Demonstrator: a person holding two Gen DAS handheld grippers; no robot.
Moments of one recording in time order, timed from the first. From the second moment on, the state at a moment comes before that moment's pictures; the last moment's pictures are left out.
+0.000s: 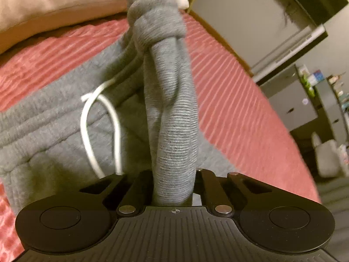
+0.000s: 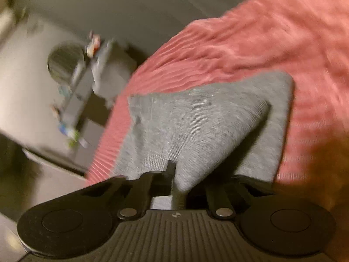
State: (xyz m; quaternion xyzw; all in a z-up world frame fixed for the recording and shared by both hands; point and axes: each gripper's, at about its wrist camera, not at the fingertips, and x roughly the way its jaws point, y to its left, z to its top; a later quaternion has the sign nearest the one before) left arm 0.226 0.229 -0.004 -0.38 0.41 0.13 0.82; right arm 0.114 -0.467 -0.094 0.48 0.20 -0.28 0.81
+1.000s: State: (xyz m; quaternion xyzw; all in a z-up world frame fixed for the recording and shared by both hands) left arm 0.138 0.238 0.005 -0.38 0.30 0.09 0.87; right arm 0.090 -0.489 -0.029 0.38 0.12 -0.23 0.89
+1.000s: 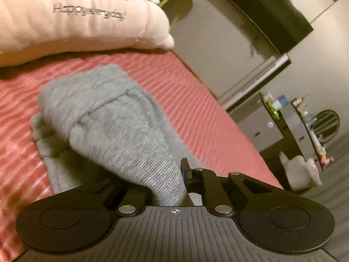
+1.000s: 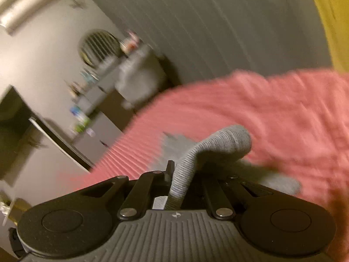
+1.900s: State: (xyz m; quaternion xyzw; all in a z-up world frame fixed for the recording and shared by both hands) left arm 0.096 0.272 0.018 -0.33 0.31 0.35 0.82; right arm 0.075 -0.504 -0.057 0.29 0.23 -0.41 0.84
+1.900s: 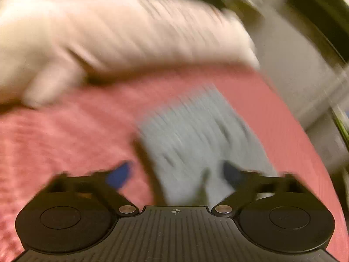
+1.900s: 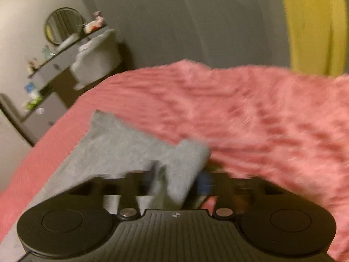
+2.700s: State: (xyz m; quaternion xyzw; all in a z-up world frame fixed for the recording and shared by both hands) left arm 0.173 0.238 0.016 -0.24 0.34 0.38 0.82; right arm 0.294 -0.190 -0.028 0.23 0.40 0.13 0.88
